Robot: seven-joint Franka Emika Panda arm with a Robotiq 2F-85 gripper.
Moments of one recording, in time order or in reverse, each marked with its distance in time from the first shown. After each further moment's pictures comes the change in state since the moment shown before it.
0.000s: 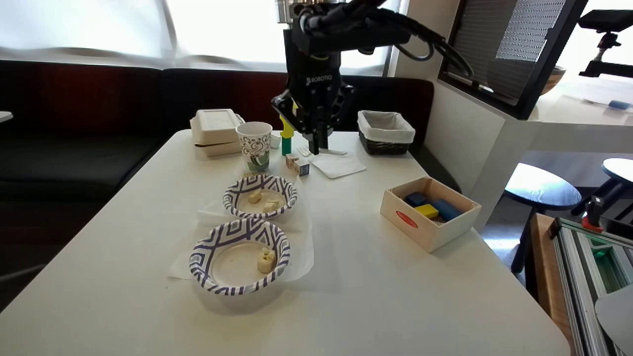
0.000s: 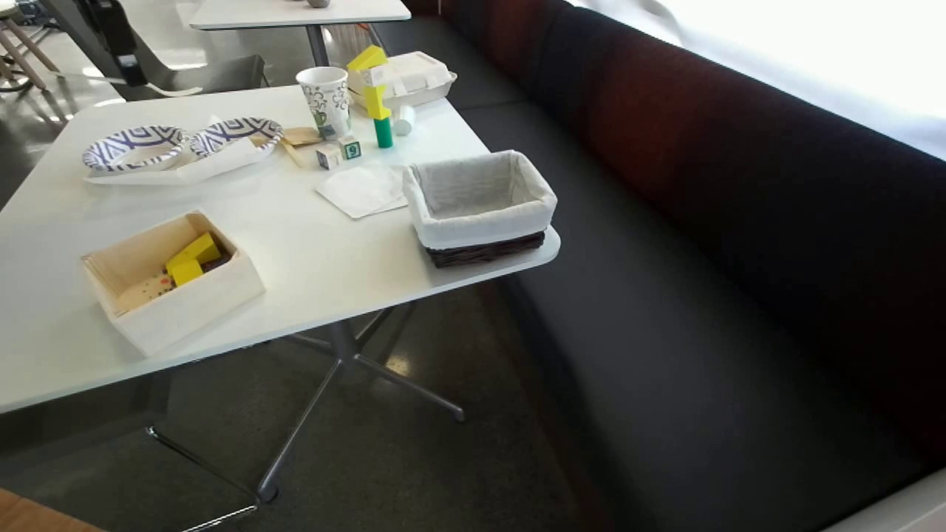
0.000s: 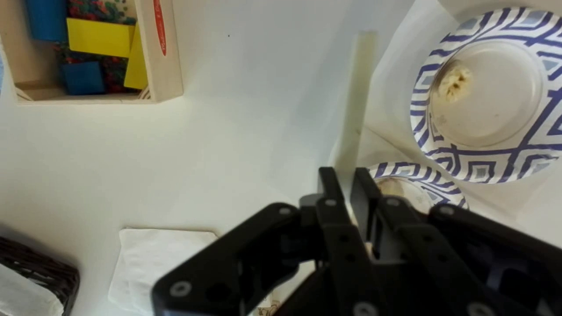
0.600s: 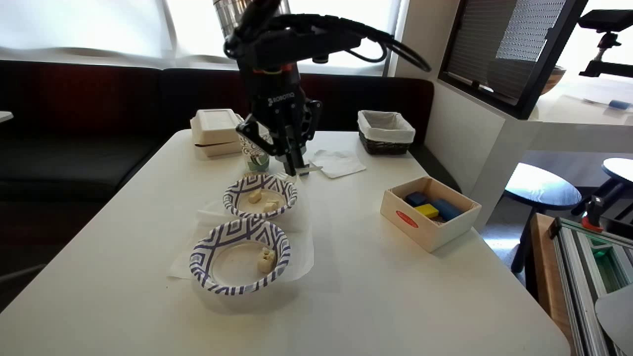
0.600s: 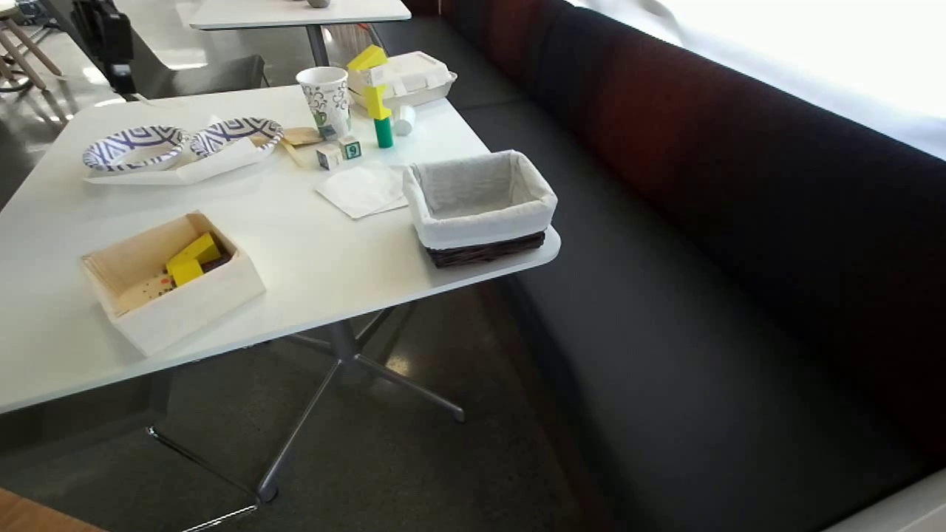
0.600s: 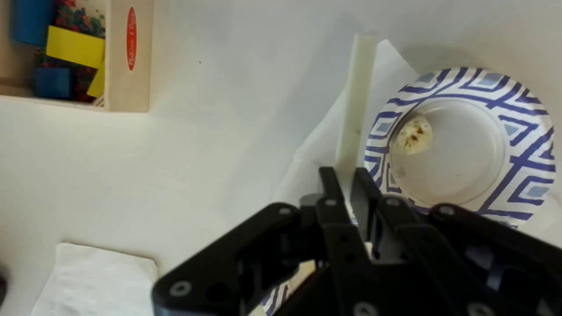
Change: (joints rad) arm 0.009 0.215 0.060 0.256 0.043 -0.214 -0.084
